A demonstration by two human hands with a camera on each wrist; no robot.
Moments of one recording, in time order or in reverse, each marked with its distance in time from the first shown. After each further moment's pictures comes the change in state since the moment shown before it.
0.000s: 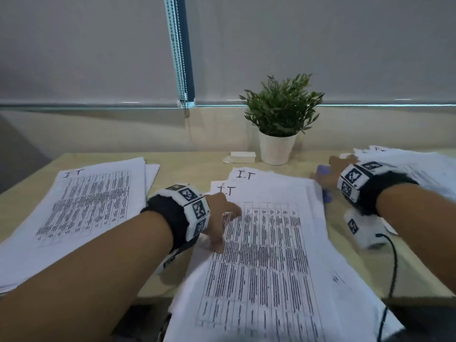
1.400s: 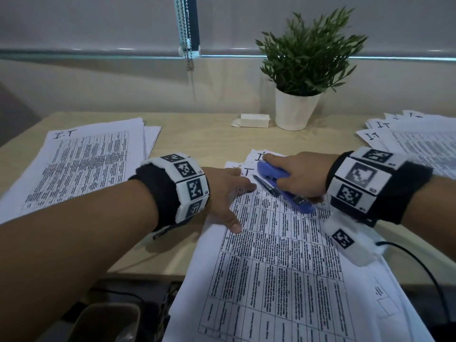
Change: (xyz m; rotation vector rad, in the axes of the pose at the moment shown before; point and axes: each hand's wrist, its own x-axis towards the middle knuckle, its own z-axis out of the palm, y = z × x) left_hand -0.001 -0.008 0.011 -0.035 0.020 0.084; right_hand -0.060 -0.084 0.025 -0.255 -0.337 -0.553
